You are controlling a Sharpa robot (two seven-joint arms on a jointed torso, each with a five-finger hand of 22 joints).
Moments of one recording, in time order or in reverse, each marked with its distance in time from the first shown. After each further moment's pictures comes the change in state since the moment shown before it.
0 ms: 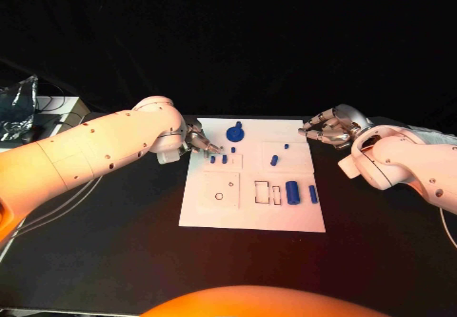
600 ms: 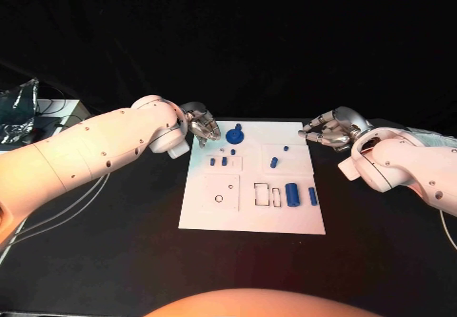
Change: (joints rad) left arm -0.007 0.004 0.014 -0.016 0.076 -0.244 0.262; left_hand 0.454 0.008 0.150 -0.110 -0.046 -0.223 0.126 -0.096 -0.254 -0.469 0.127 -0.415 -0.484 -0.434 0.122 -0.563 -0.564 0.126 -0.477 0.107 -0.633 -0.529; right arm 0.000 -0.002 0.000 -0.001 0.000 -0.002 0.004; right_hand 0.000 0.000 0.019 -0.002 0.004 -0.001 -0.001 0.005 0.006 -0.003 -0.004 -0.083 0.000 0.003 -0.004 -0.014 0.000 0.000 0.000 0.000 -0.050 0.000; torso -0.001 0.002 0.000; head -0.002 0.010
